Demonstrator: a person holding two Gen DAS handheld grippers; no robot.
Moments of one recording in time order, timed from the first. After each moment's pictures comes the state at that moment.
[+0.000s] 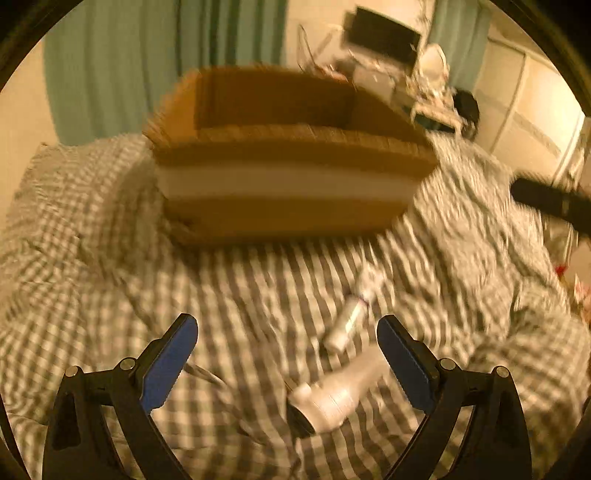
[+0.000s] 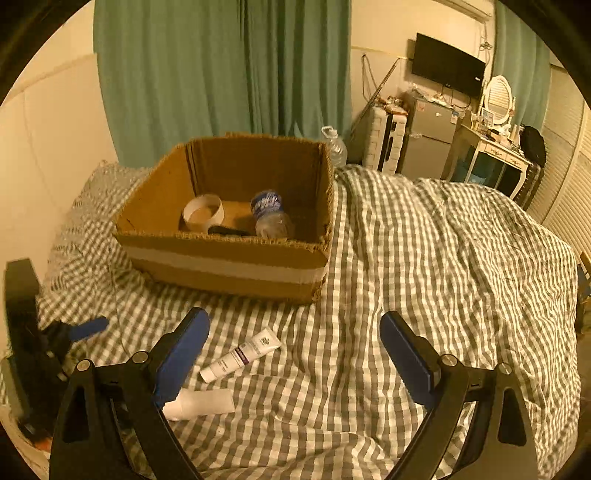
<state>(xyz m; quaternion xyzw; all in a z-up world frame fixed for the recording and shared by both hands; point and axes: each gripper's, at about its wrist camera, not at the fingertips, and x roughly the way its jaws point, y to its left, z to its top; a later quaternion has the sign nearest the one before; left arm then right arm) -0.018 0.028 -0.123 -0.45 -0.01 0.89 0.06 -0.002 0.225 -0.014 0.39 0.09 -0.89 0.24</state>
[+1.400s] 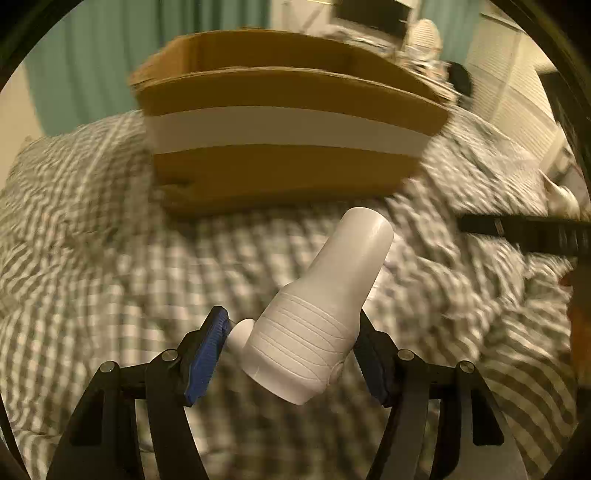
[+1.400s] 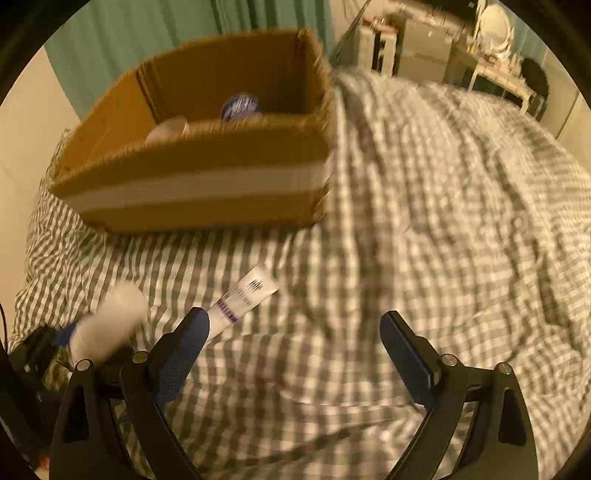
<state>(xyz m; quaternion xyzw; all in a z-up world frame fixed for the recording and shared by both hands) -0.032 0.002 -0.147 -0.48 0.00 0.87 0.06 -0.038 0.206 -0.097 0.53 0.06 -0.82 0.21</state>
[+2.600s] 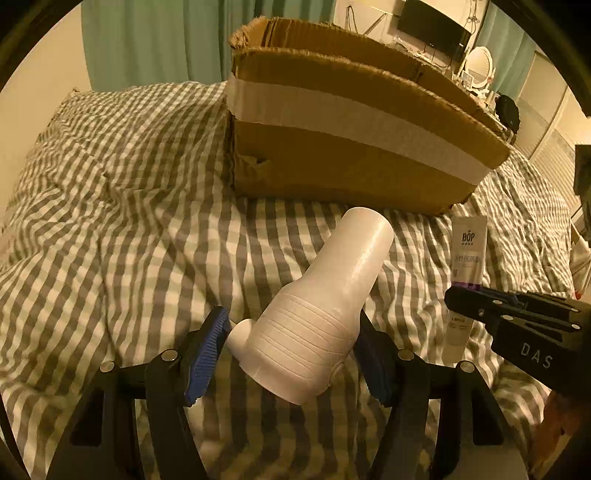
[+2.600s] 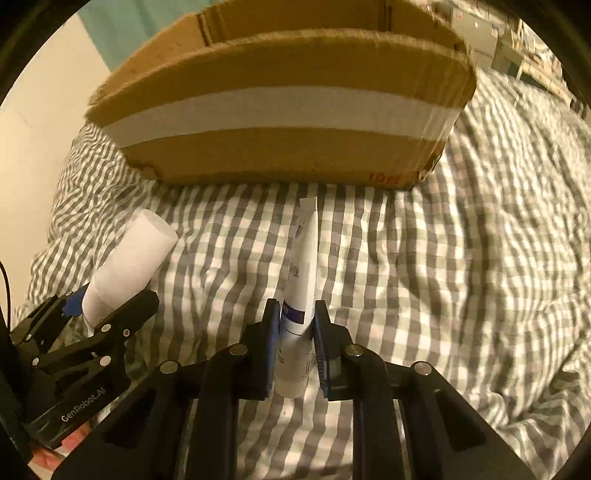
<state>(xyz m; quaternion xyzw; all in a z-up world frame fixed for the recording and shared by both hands) -0.013 -0.026 -0.145 -0.49 -0.05 0.87 0.00 0.013 0.155 -0.119 0.54 0.07 -0.79 0.28</state>
